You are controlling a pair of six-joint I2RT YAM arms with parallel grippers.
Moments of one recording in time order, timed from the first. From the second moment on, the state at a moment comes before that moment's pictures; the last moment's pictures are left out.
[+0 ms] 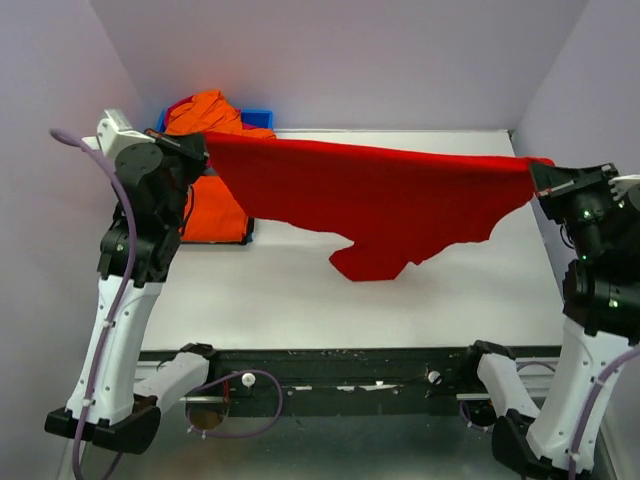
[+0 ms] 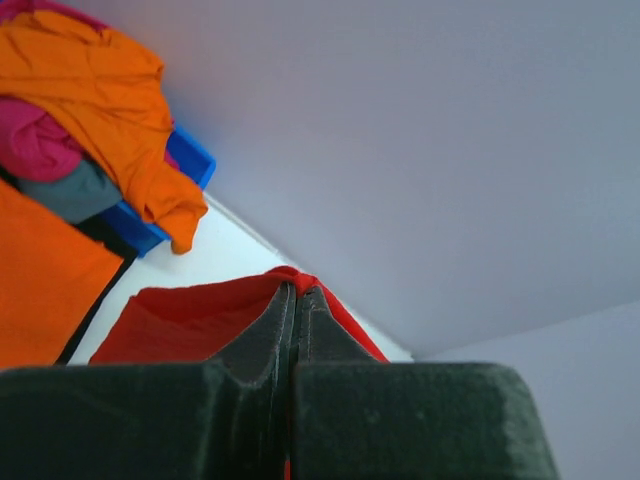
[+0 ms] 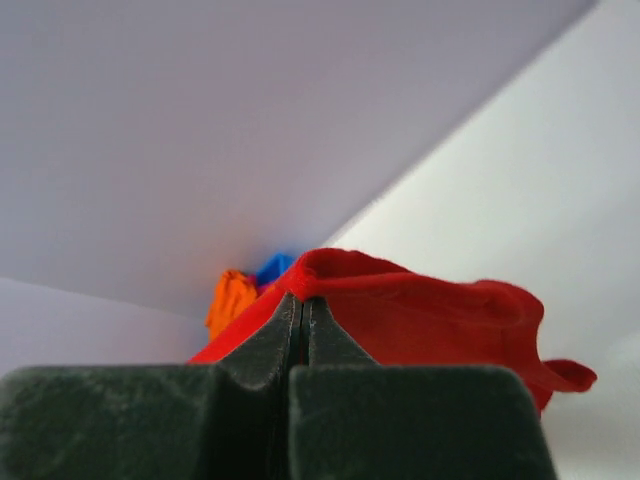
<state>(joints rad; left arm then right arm) -0.24 1.03 1.40 -0.47 -0.33 -0.89 -0.29 0.87 1.44 -0.73 -0.20 0.85</state>
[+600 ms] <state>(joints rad) -0.24 1.57 1.81 -0.51 -0.37 -0.85 -0.29 1.33 1.66 -0.58 -0.30 0.90</state>
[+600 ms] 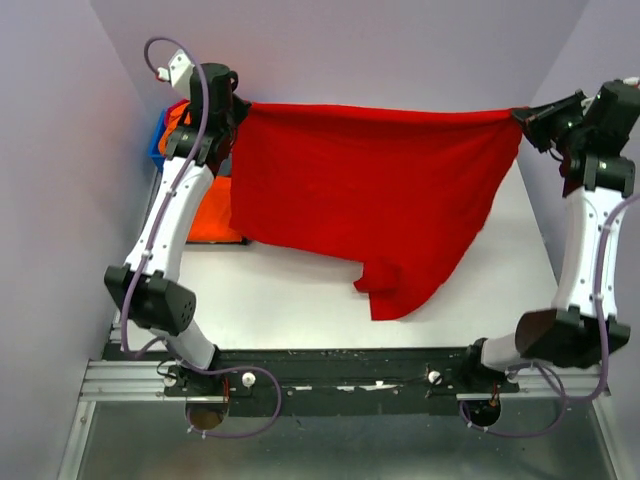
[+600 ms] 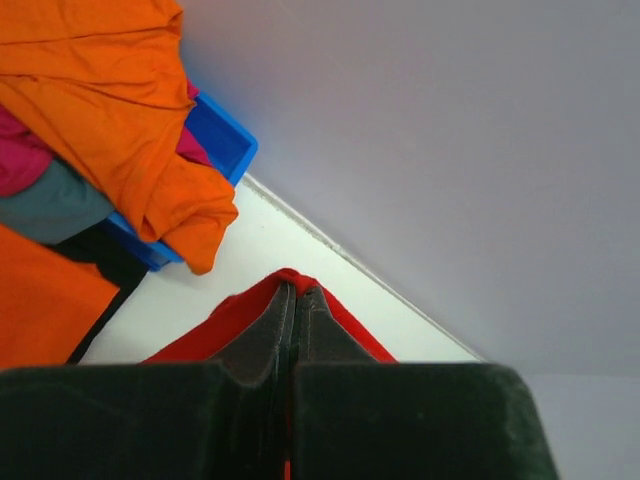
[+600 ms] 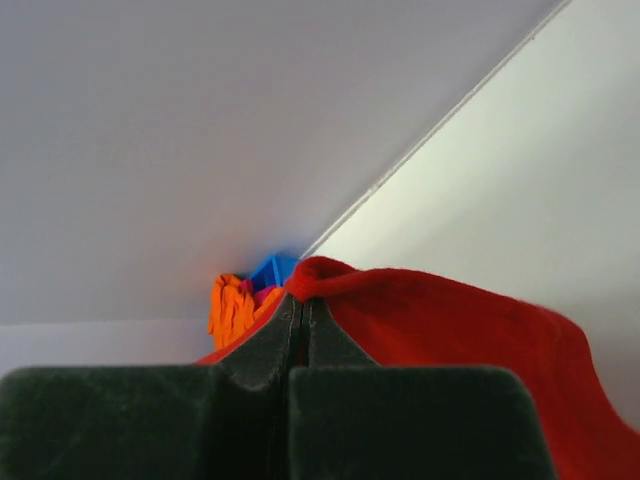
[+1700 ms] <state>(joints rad) -0.17 1.45 0.98 -0.14 -0.11 -0.99 -0.43 1.25 1.00 -0.29 -0.64 0.90</state>
